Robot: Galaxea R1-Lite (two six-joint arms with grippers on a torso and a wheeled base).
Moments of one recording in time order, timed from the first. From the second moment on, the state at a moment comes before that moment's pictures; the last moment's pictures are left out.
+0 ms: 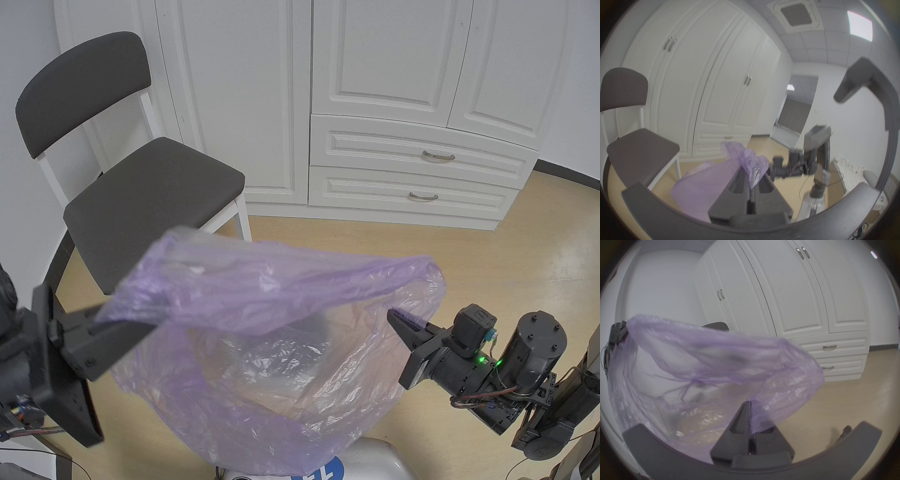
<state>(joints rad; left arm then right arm) -0.87 1.00 -0.47 -0.62 -0.05 -0.06 0.80 1.81 -0.27 -1.55 -0.27 0.12</state>
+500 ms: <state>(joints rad) -0.63 1.24 -0.46 -0.55 -0.05 0.02 0.76 1.63 -0.29 -1.35 -0.29 0.03</state>
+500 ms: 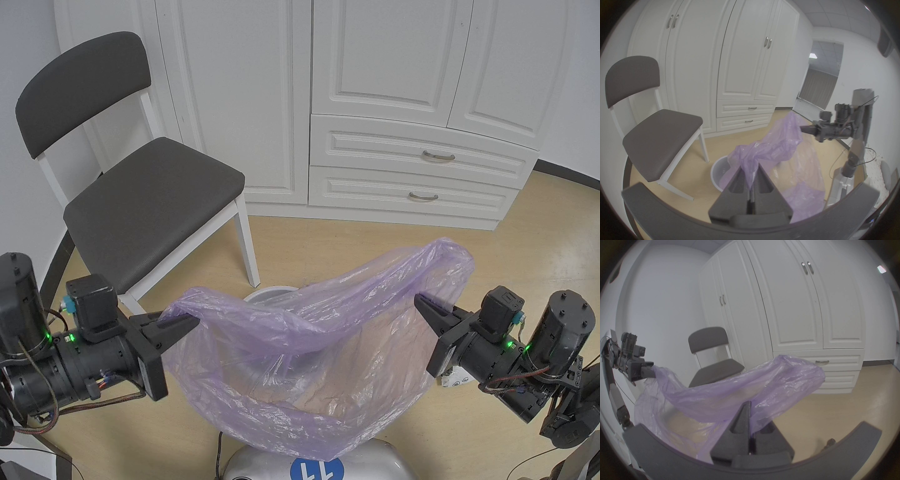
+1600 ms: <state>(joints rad) -0.33 1.53 -0.60 -0.74 0.00 0.03 0.72 1.39 -0.62 -0.40 -0.36 -0.02</state>
